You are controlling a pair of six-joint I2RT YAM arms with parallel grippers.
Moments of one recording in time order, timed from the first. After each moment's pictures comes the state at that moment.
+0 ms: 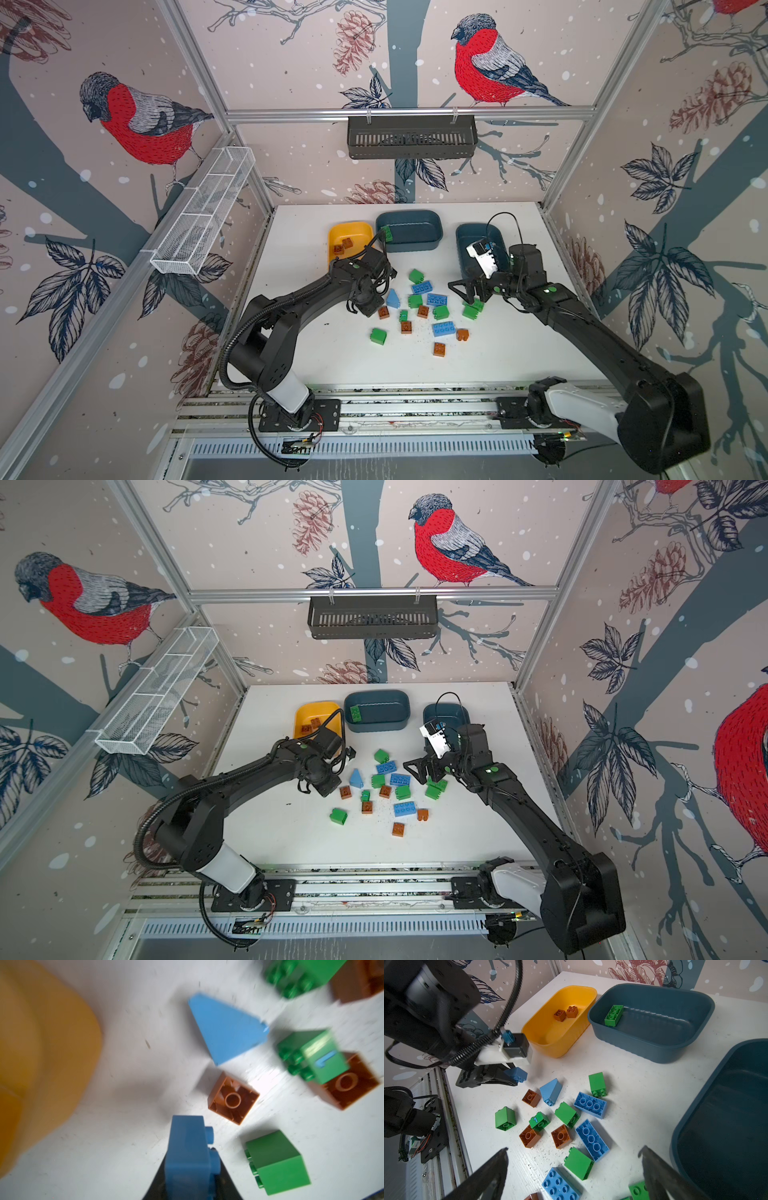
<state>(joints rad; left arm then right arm) -0.57 1.61 1.13 -0.82 0.00 0.26 0.31 1.14 0.78 -0.27 -0.63 -0.08</state>
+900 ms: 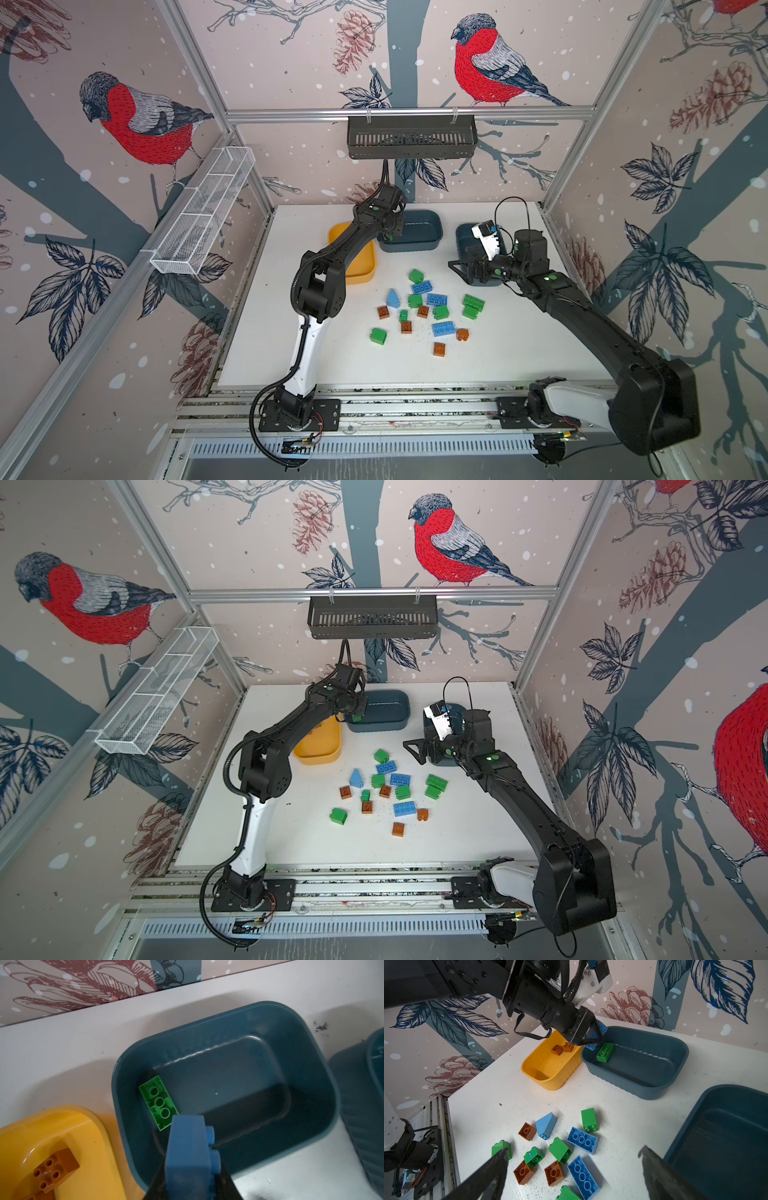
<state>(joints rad) -0.45 2.31 2.12 -0.70 -0.05 -0.17 0.26 1.22 0.87 -0.13 -0.68 -0.02</state>
